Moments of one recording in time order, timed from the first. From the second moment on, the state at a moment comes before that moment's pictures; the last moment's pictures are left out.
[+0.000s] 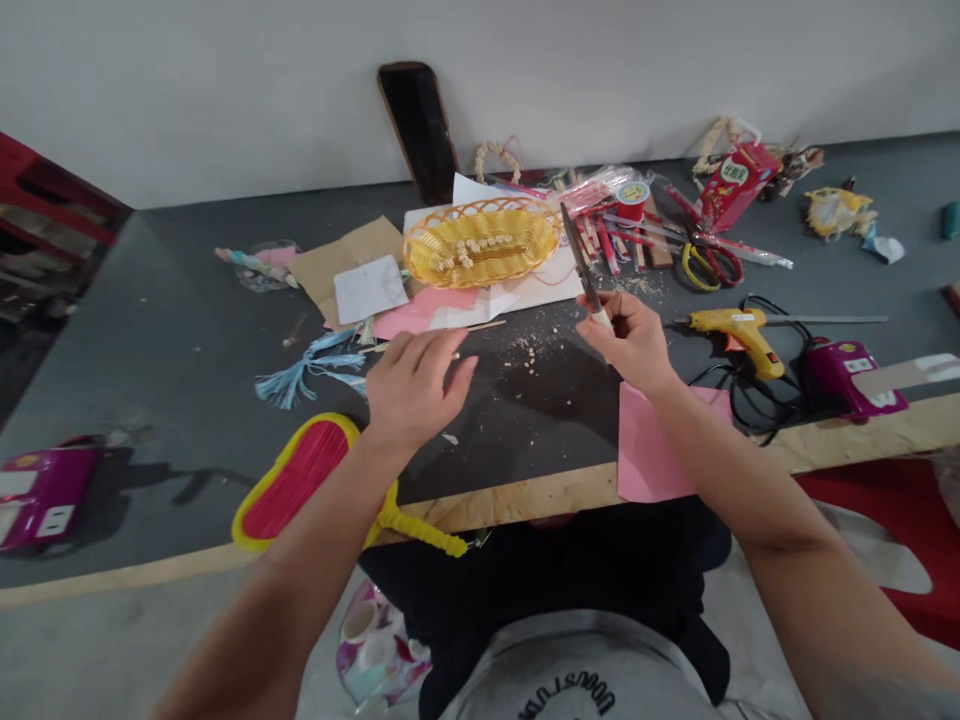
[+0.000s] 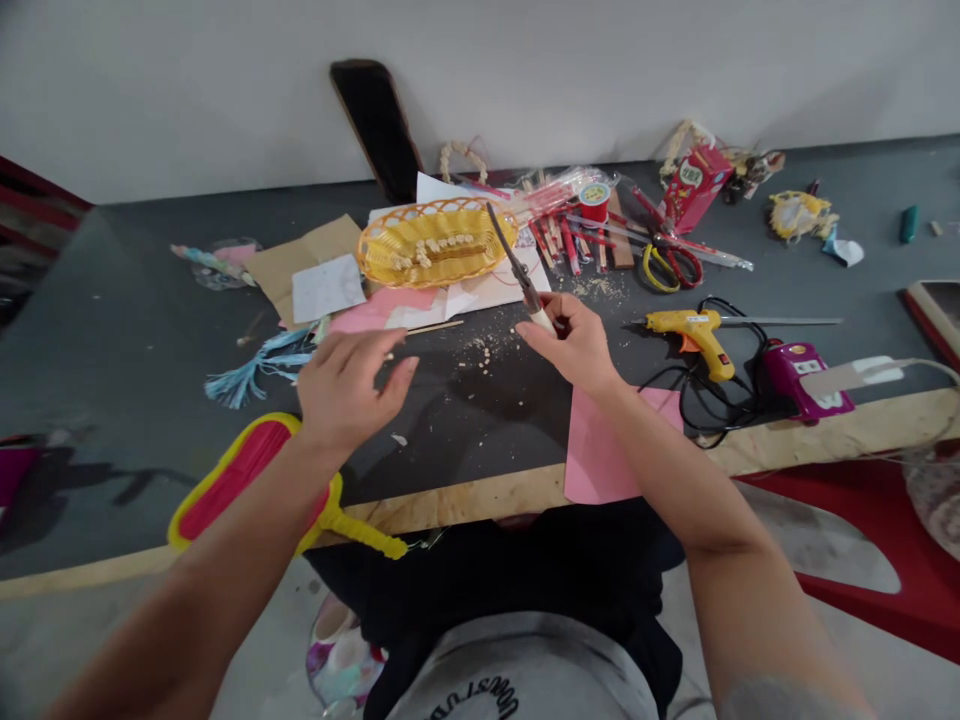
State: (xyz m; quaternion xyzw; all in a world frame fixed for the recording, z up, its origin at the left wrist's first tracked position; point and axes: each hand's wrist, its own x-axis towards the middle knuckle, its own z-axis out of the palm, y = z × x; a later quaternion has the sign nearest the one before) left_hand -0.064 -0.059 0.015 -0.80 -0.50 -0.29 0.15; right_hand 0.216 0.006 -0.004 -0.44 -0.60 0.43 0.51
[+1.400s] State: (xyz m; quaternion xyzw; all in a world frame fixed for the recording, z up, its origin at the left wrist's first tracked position) left_hand -0.025 -0.046 0.010 -0.67 -0.53 -0.49 -0.16; right_hand 0.207 -0.030 0.005 -0.43 -0.88 0.01 0.17
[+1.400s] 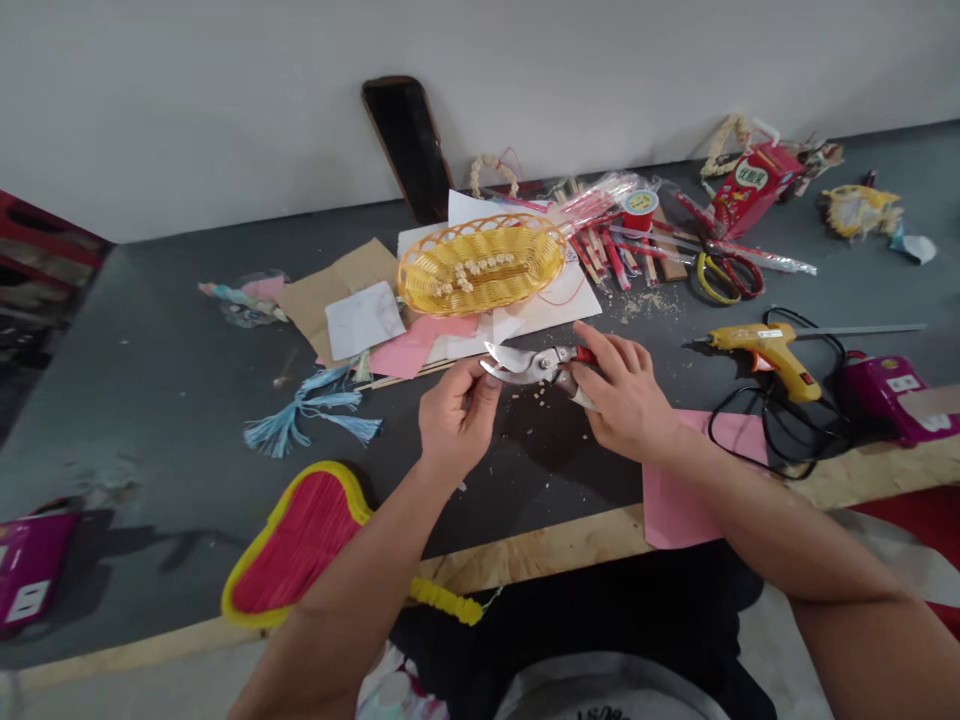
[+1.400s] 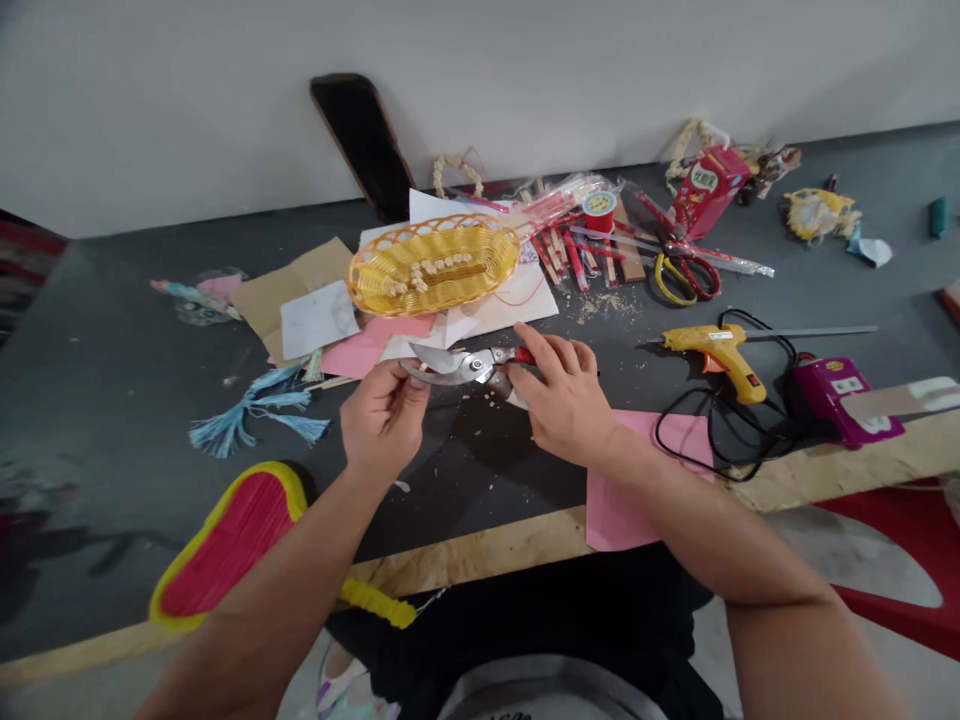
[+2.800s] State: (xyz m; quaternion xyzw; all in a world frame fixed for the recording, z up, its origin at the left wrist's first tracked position) left_hand -0.019 -0.052 0.028 -0.66 -0.55 -0.45 -0.24; right_hand 0.199 -0.031 0.002 -0.47 -0.86 0.11 0.18
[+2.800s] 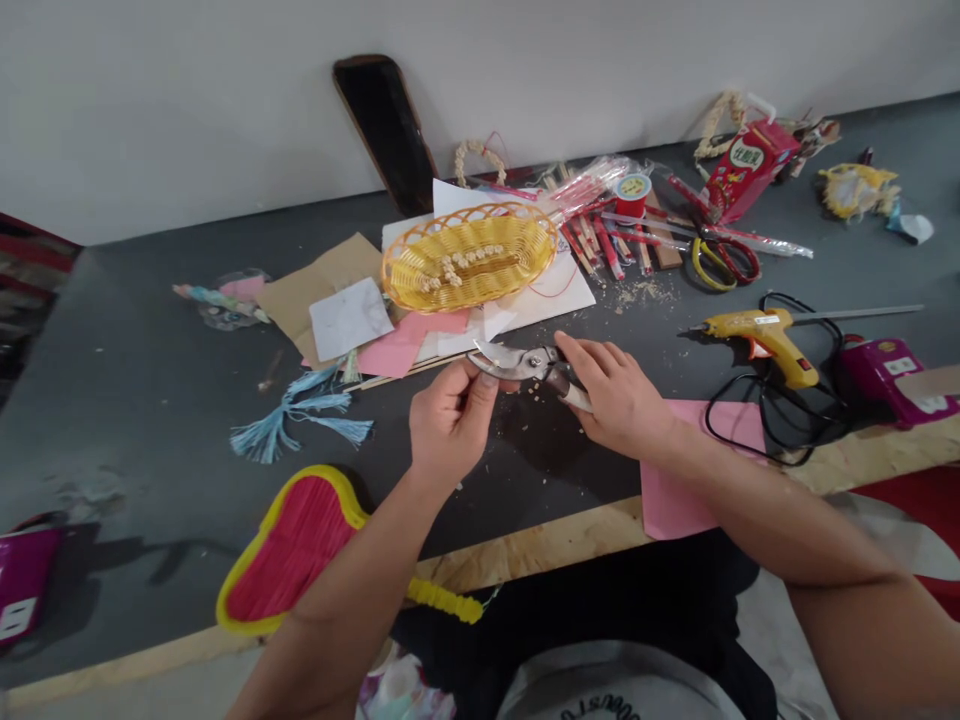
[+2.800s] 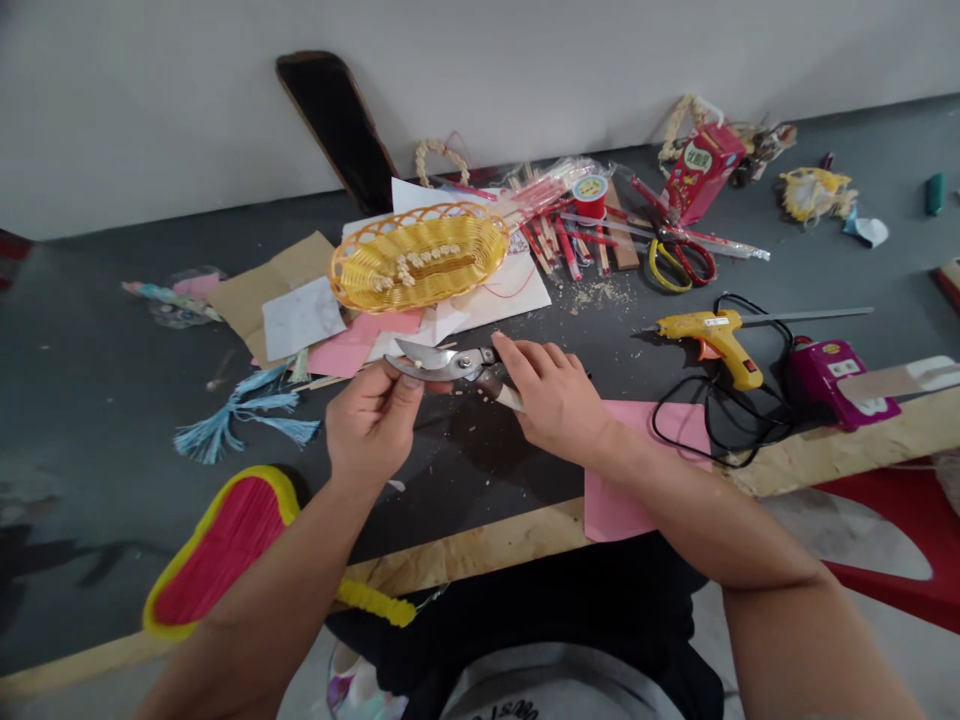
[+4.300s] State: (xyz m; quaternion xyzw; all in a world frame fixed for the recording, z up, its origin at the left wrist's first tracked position) left_hand -0.020 -0.050 0.018 -0.57 -0.54 -0.50 -0.37; right_hand 0.198 -0.031 0.015 -0.50 -0.86 0.09 0.07
